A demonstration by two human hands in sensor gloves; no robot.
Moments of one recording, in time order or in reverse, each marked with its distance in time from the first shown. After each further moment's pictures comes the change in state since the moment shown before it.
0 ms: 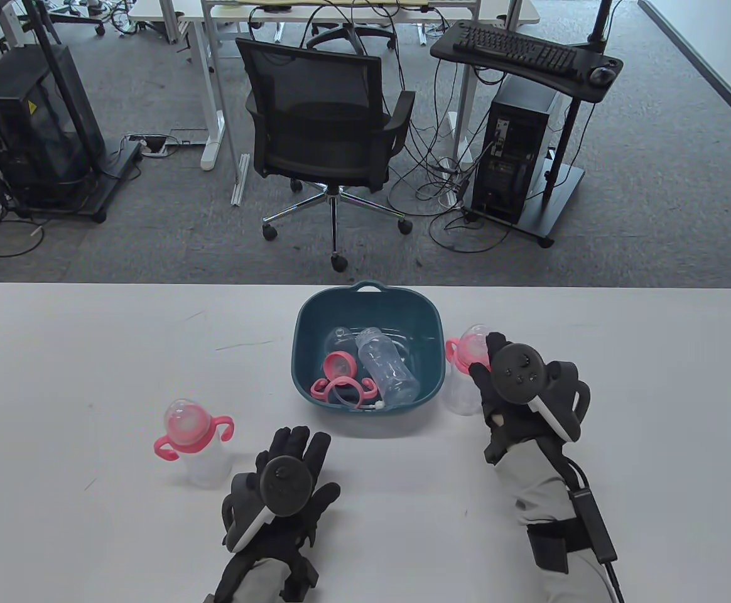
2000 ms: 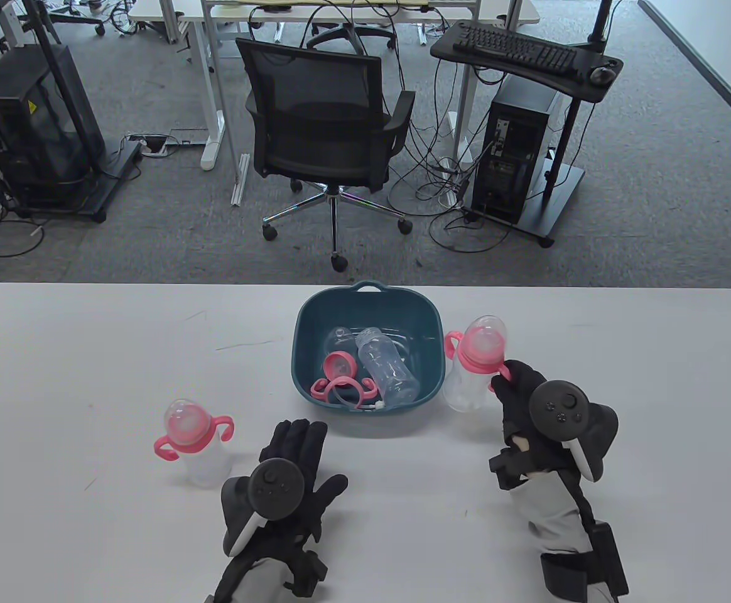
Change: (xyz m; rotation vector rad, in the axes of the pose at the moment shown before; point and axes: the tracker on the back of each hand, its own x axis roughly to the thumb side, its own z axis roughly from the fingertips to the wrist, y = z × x) left_hand 0.002 0.007 0.003 0.102 -0.071 0.158; right_hand -0.030 0.006 0.033 -0.192 -0.016 -0.271
